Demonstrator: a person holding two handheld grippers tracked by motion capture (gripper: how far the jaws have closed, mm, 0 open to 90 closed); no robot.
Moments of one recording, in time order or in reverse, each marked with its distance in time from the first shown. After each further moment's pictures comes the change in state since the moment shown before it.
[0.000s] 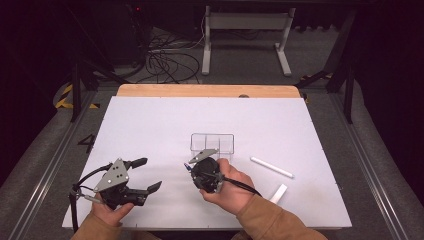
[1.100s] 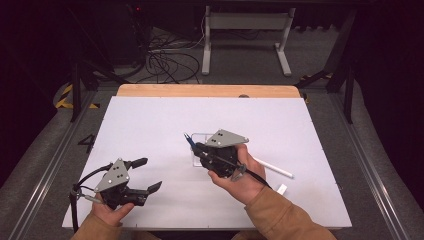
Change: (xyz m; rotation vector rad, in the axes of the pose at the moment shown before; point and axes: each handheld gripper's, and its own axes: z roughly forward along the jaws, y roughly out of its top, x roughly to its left) left arm -0.001 0.000 0.001 0.001 0.003 0.001; right arm -0.029 0.019 -0.053 -0.443 0.025 -0.013
